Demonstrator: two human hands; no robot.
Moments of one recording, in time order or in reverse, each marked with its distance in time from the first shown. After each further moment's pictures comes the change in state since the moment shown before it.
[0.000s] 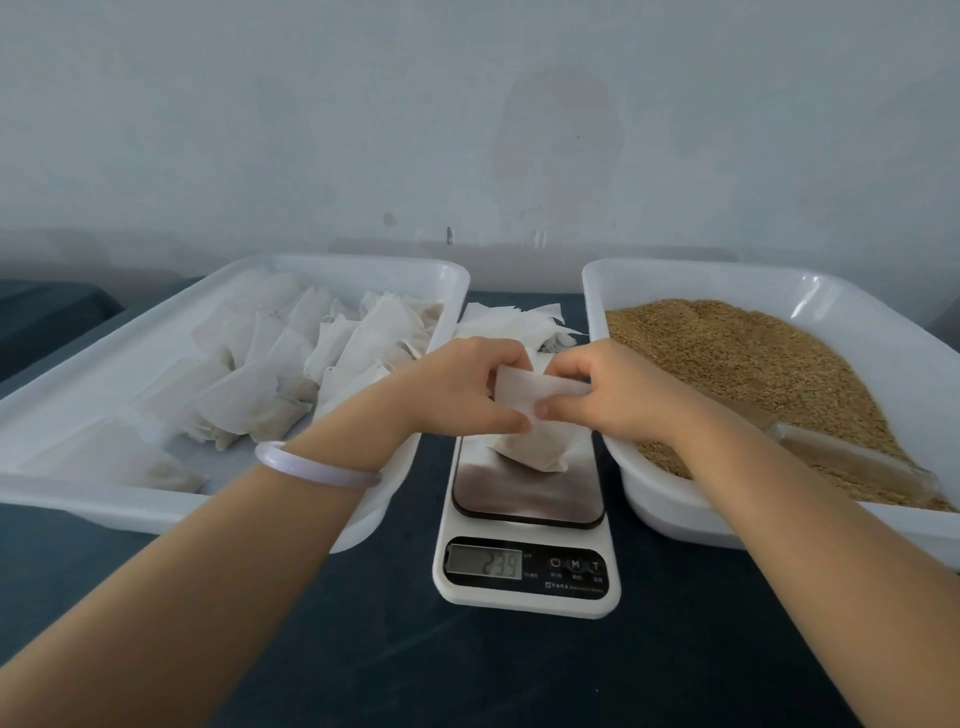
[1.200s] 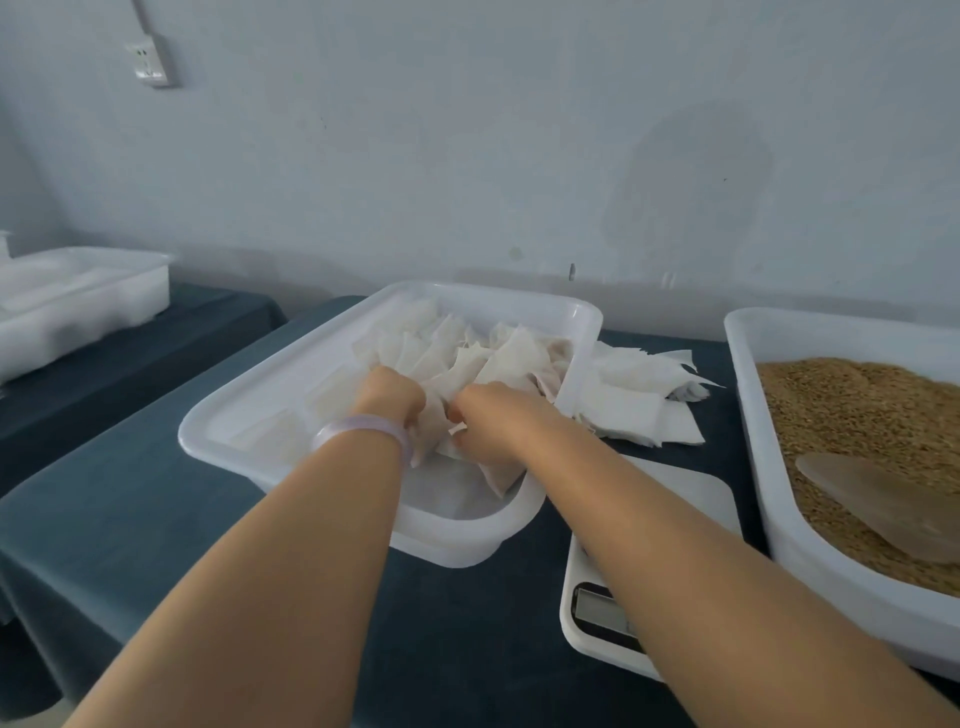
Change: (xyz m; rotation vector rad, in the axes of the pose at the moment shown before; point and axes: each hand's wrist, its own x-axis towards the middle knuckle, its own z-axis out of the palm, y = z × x) left_hand -0.054 -0.140 -0.062 -0.128 0.430 -1.107; right_hand 0.098 -0.140 0.106 -0.427 -0.267 -0.193
